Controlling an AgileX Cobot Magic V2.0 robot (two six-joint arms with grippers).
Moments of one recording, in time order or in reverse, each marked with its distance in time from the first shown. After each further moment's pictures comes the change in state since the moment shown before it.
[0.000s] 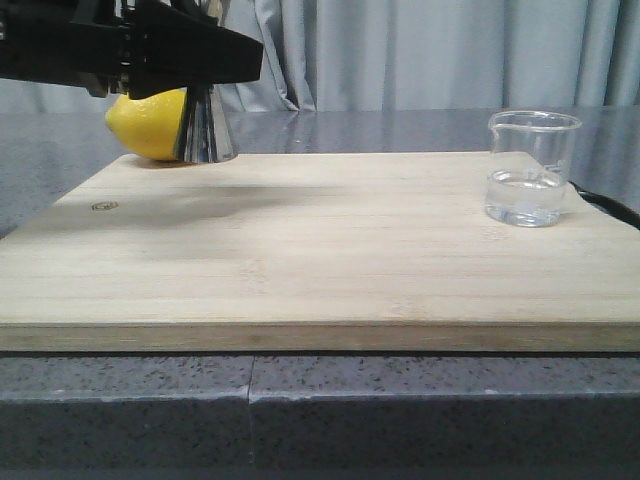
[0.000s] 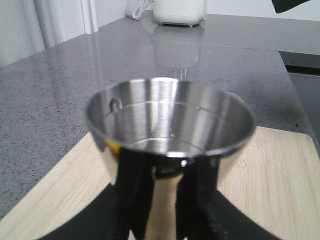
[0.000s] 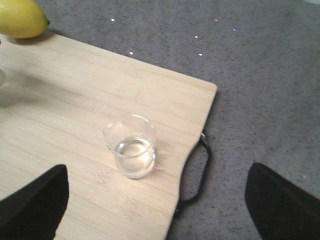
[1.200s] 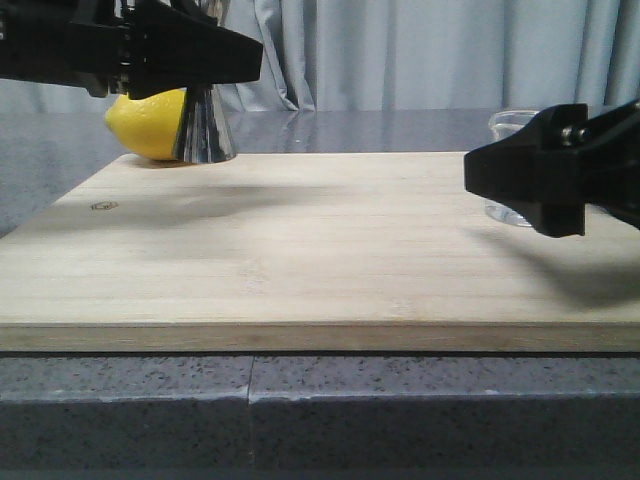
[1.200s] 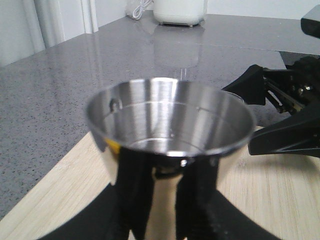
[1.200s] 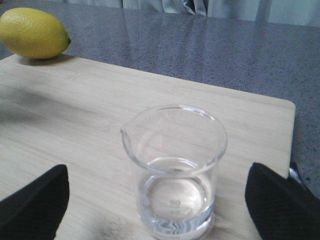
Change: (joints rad) left arm 0.000 0.000 0.000 0.000 0.000 -0.001; right arm 0.171 0.477 0.549 0.089 -1.359 -0.017
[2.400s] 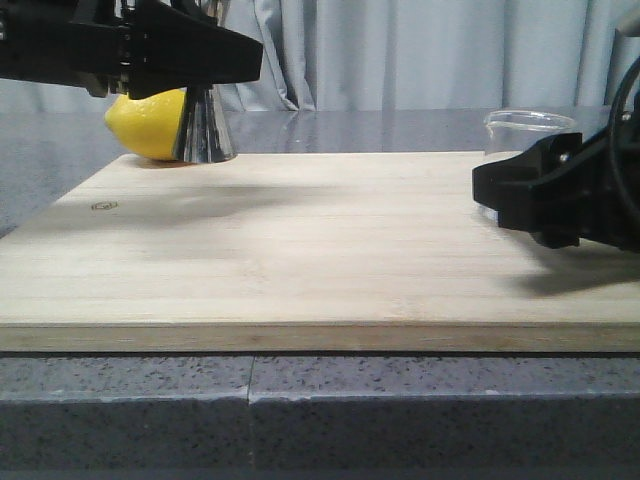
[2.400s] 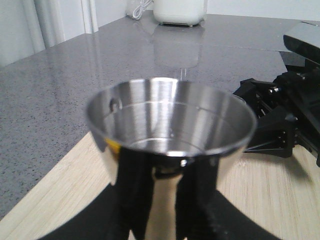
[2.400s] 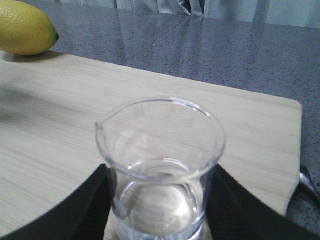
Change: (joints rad) left arm 0.000 0.000 0.000 0.002 0.000 0.000; right arm 0.000 0.155 -0.004 0.004 -0.164 -0.002
